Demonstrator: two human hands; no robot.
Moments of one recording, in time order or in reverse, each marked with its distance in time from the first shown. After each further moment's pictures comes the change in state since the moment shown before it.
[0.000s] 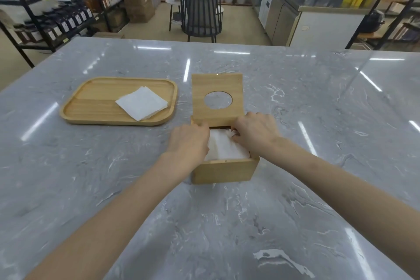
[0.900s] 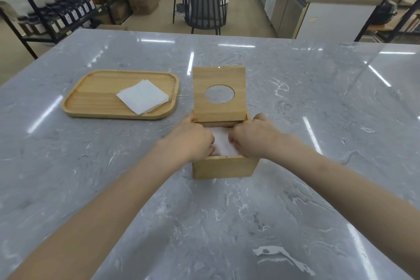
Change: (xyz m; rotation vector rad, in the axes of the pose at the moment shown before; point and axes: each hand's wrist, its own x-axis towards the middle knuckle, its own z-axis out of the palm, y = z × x) left_hand 0.009 -0.006 0.000 0.182 -0.215 0.287; right_hand -0.007 -0.003 0.004 -0.151 -0.251 -0.179
